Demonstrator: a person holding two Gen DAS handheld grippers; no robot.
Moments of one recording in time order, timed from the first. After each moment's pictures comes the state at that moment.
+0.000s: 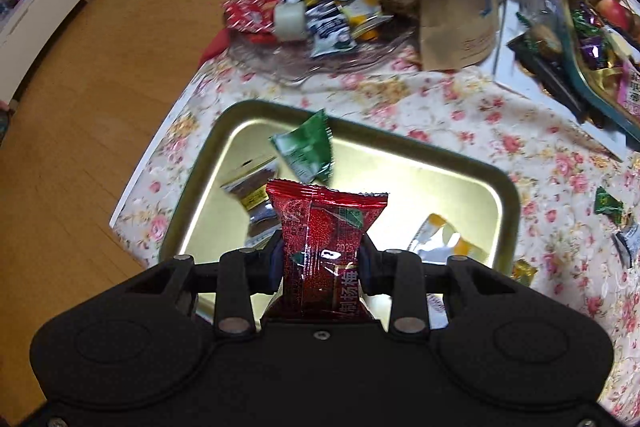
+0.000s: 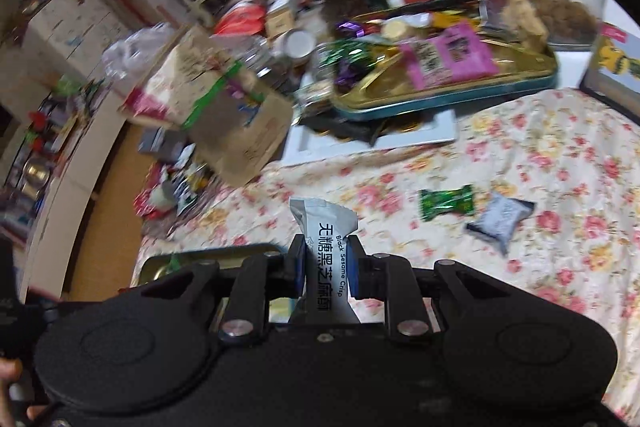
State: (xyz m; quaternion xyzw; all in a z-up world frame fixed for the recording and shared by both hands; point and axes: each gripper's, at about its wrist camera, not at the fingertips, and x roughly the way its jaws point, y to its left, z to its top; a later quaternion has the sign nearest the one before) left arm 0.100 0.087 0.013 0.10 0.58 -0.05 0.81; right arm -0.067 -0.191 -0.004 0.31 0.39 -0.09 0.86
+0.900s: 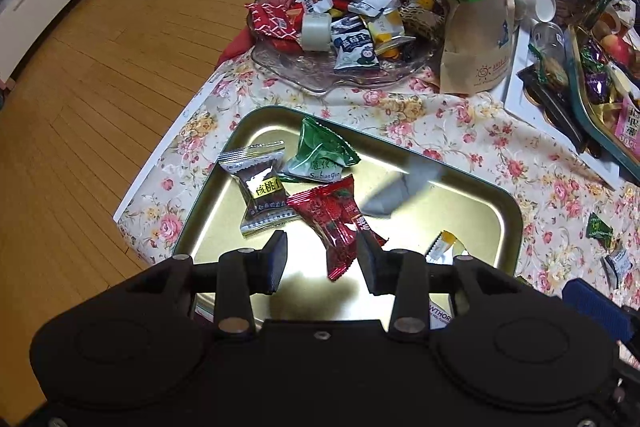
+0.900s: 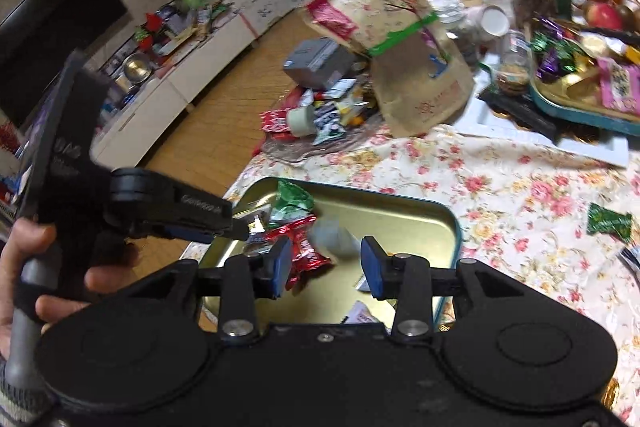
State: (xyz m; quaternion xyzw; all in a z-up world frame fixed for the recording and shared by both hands) left arm 0.104 0.106 0.026 0.06 0.57 -0.06 0.82; right arm -0.044 -0.081 -0.003 0.22 0.39 0.09 0.89
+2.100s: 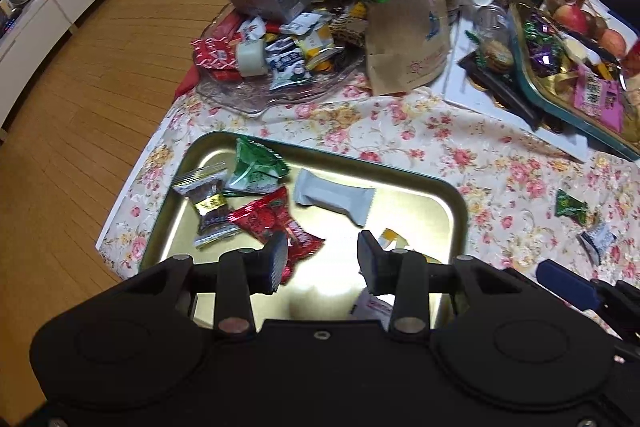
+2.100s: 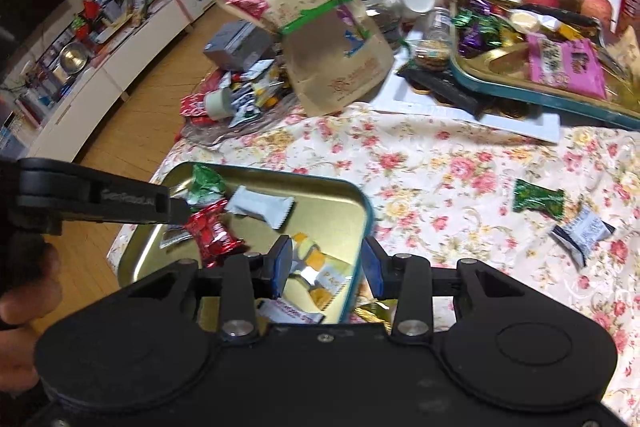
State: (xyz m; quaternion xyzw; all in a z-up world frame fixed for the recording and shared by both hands) left arm 0.076 0.047 0.040 0.11 0.54 -0.10 0.83; right arm -0.047 -0.110 -0.020 0.19 0.44 -0.01 0.88
